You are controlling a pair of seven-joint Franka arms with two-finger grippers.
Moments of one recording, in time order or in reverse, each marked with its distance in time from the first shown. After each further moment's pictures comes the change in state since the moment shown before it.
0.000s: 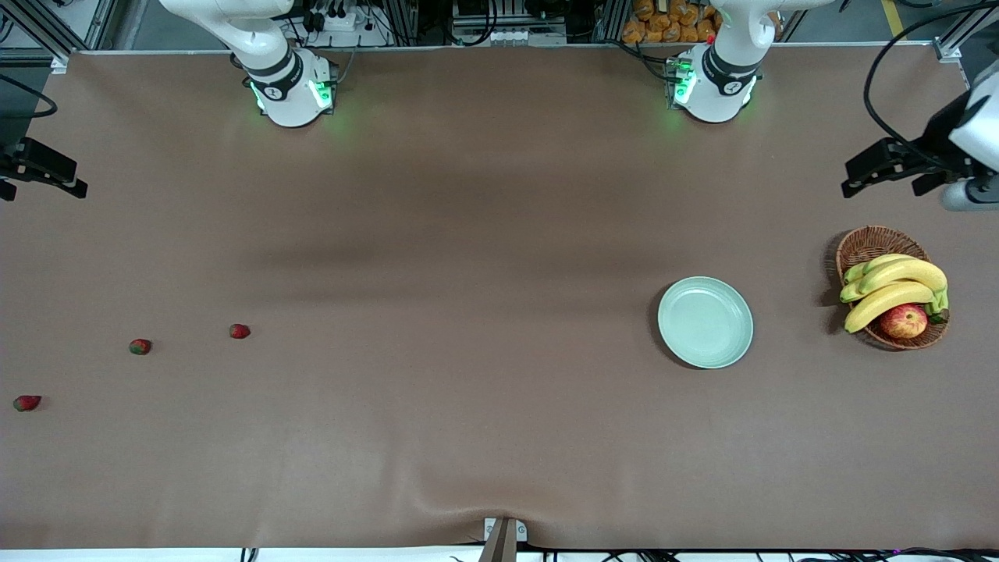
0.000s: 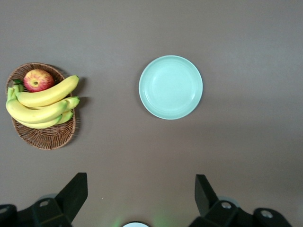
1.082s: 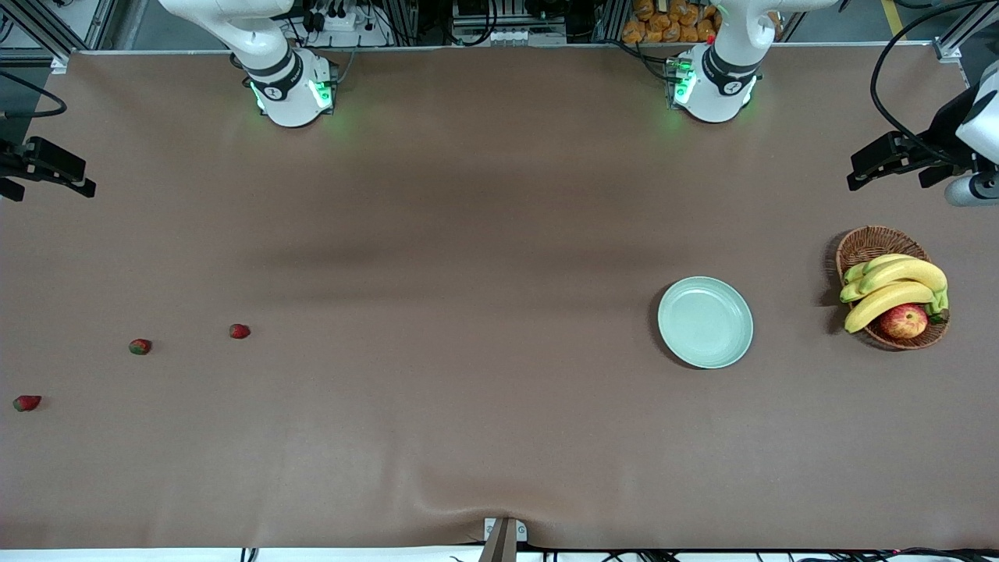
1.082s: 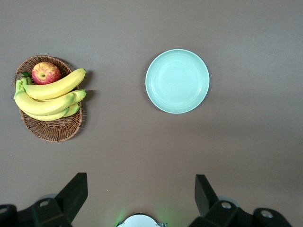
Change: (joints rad) left arm -0.048 0.009 0.074 0.028 0.020 -0.042 0.000; right arm 0.018 0.000 0.000 0.000 -0.002 -0.003 0.000
